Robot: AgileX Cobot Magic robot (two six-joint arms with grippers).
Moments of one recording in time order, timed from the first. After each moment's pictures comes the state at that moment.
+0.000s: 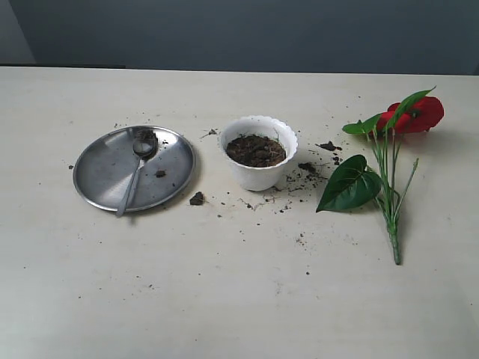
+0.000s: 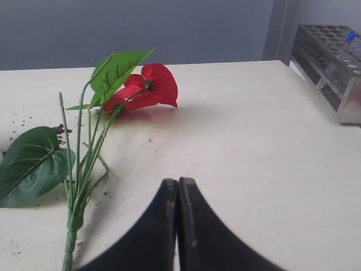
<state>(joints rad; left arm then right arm) 0.18 0.01 0.00 -0.22 -0.22 0.00 0.00 0.00 0.00 -0.01 0.36 0.00</state>
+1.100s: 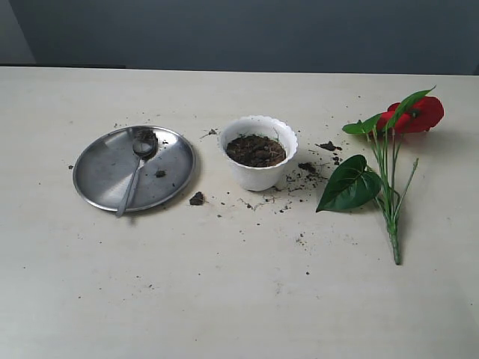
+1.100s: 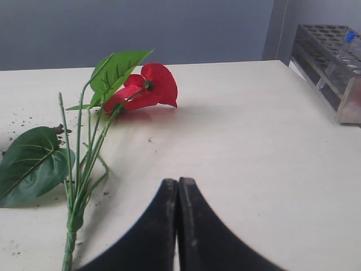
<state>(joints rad) 0.18 0.01 -0.34 0.09 -0.21 -0.26 0.00 0.00 0.00 -0.01 0.36 0.00</state>
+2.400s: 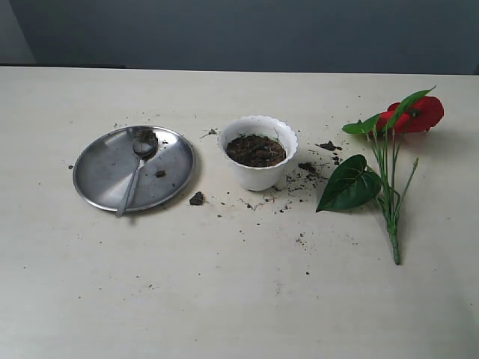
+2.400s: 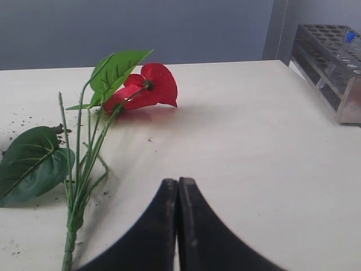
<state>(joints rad) -0.09 1.39 -1.46 -0.34 0.89 0.07 0.00 0.00 0.00 -0.01 0.36 0.00</state>
